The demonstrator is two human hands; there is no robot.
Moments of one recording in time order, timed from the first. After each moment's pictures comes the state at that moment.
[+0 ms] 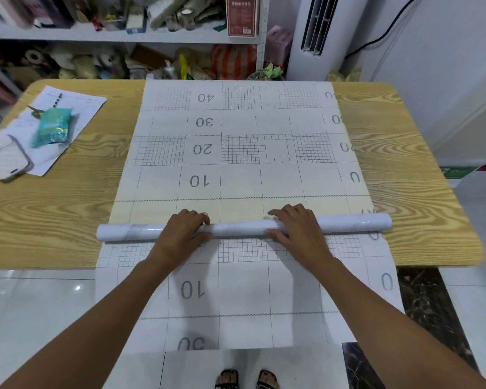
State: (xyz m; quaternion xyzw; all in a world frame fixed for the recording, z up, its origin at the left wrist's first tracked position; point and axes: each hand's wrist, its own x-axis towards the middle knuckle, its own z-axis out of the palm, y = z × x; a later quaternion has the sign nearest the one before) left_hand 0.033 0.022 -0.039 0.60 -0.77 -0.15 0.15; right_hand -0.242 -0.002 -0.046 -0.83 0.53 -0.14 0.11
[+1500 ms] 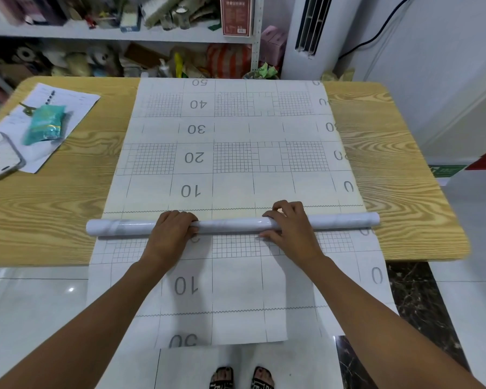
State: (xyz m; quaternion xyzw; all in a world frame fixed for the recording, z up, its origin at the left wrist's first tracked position) left_hand 0.036 0.034 -0.045 0.61 -0.76 -0.11 0.16; right_hand -0.245 0.005 -0.051 -0.80 0.54 -0.20 0.15
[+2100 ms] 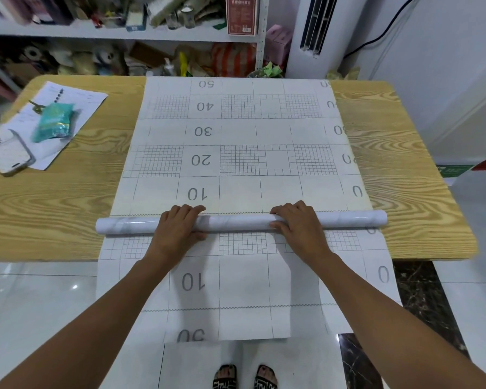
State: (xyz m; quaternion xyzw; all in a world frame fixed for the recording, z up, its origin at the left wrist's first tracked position) left_hand 0.039 0.038 -0.043 0.63 -0.76 -0.08 0.11; right_hand -0.244 0.003 -0.046 -0.81 0.55 -0.17 0.13
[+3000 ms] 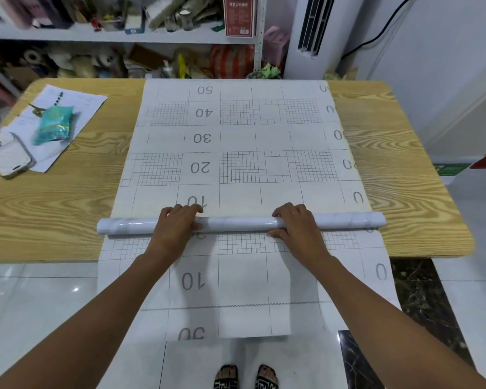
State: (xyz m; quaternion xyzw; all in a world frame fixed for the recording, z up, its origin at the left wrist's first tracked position) left_hand 0.037 0.031 -0.037 0.64 -0.75 -0.09 0.12; right_hand -0.245 0.011 -0.048 -0.81 0.55 -0.15 0.15
